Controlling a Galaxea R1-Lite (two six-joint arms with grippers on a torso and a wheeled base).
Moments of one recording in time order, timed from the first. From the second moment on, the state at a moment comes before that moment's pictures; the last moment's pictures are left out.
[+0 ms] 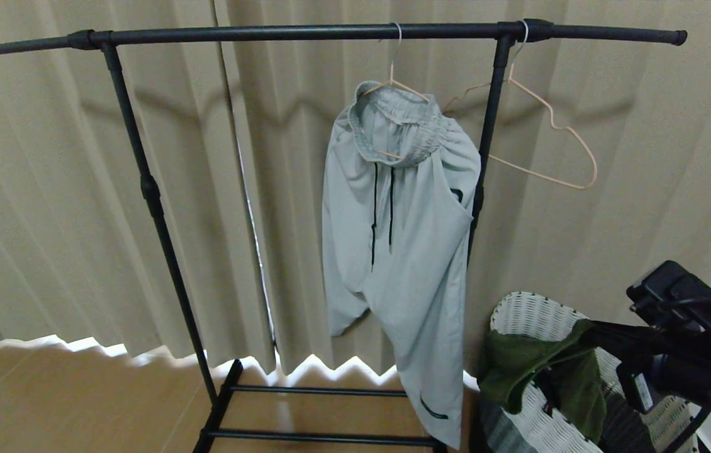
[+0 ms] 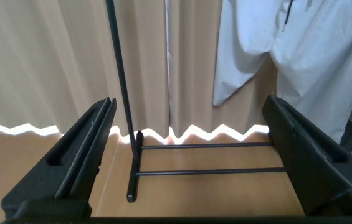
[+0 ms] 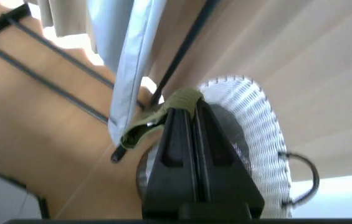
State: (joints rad) left arm -0.01 0.00 -0.01 0.04 -0.04 0.04; right arm 0.31 1.29 -0.39 -0.43 -0.07 -0.31
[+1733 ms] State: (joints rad) left arm -0.01 0.00 -0.01 0.04 -0.04 0.05; right arm 0.03 0.59 -0.10 -0.17 -0.06 -0.23
